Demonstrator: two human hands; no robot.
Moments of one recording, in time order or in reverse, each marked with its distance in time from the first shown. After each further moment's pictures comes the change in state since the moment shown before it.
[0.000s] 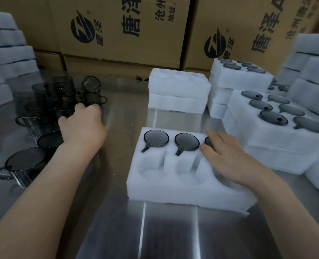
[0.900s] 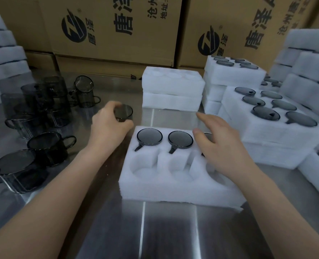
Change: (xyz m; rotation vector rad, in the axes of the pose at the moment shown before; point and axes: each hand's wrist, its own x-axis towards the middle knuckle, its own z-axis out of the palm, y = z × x) left_hand 0.002 0.032 0.040 -0.670 0.049 0.100; right_hand -0.008 -0.022 -0.007 0.236 0.378 -0.162
